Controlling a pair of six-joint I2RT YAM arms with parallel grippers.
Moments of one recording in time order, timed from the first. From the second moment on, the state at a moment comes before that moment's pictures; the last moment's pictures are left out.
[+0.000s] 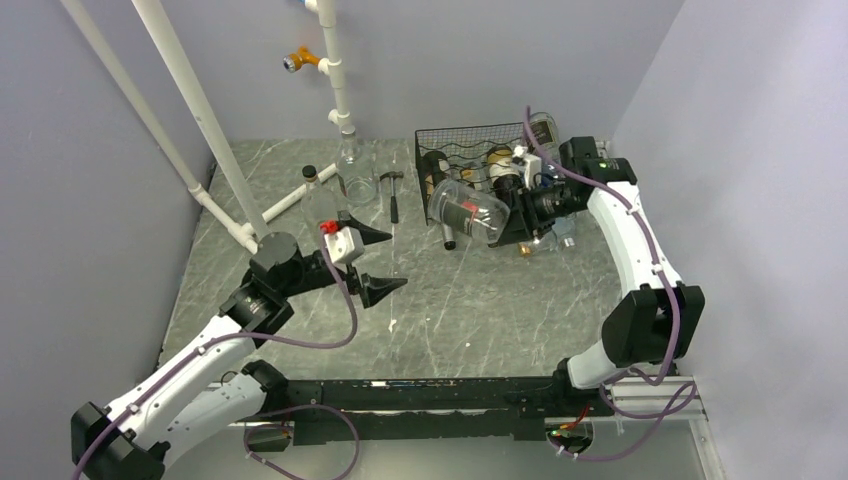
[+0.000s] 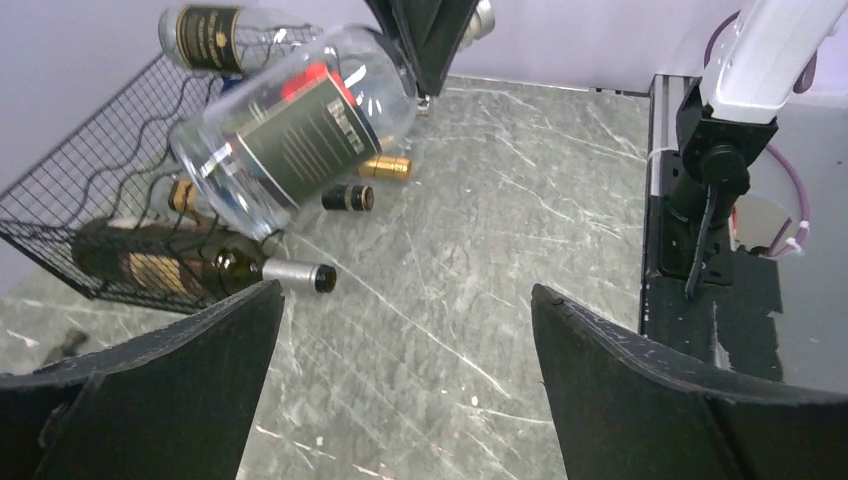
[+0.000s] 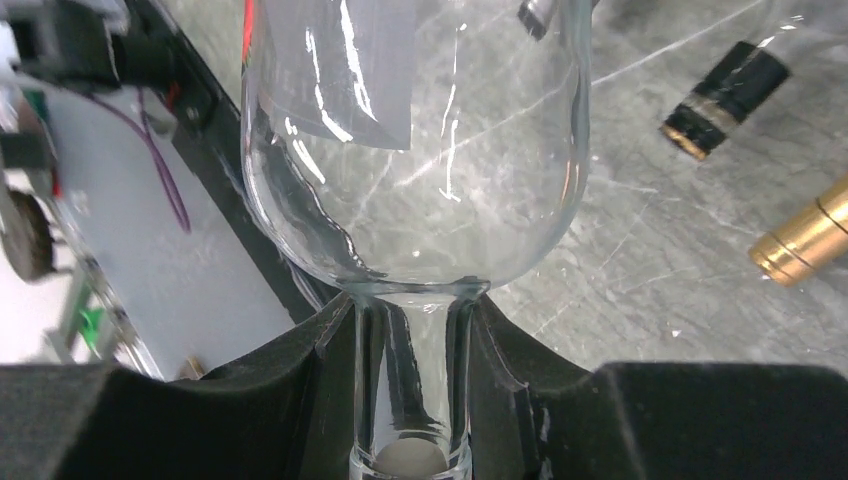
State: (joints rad) left arm -0.60 0.82 0.67 0.14 0.61 0.07; right arm 0.06 1.52 1.48 -1.20 -0.82 -0.34
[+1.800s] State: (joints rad) left arm -1.11 1.27 0.27 0.80 -0.18 0.10; right arm 0.73 1.51 1.41 -1.52 0.11 -0.68
